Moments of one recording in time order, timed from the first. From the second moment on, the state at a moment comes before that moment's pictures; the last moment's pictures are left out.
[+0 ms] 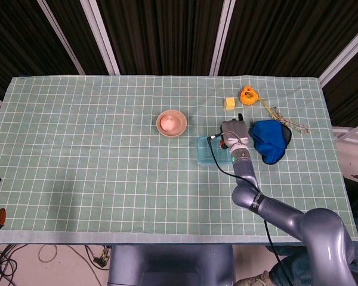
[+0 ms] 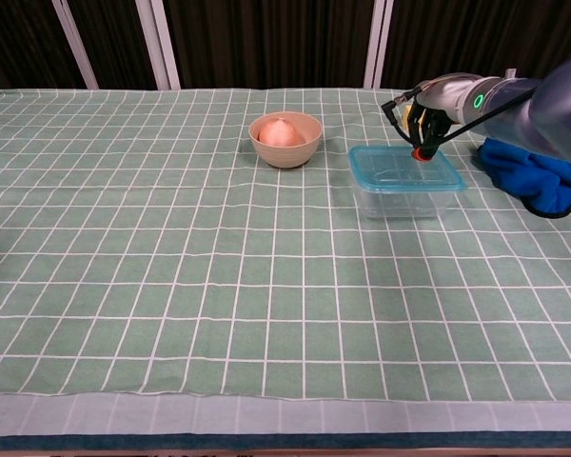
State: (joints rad) left arm -0.02 -0.93 0.01 -1.80 1.38 1.38 -0.03; right arm 1.08 -1.72 0.29 -0.96 -0.37 0.76 -0.72
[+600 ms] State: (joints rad) left arm -0.02 -0.93 0.01 -1.80 1.38 1.39 -0.04; right arm 1.08 -1.72 0.29 -0.94 -0.34 0.74 -0.72
